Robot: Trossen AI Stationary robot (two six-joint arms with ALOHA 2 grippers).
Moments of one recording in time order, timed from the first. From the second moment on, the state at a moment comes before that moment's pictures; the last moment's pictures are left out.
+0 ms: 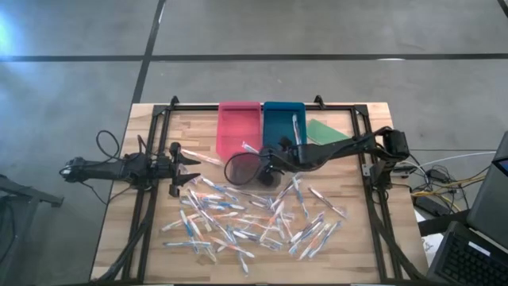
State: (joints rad) left arm -0.09 0.02 0.01 0.04 -0.14 0.02; right arm -0.01 1.81 1.22 -0.39 0.42 0.41
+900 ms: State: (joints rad) left arm -0.09 0.02 0.01 0.04 -0.14 0.02; right arm 0.00 1.79 1.22 -0.31 0.42 0.38
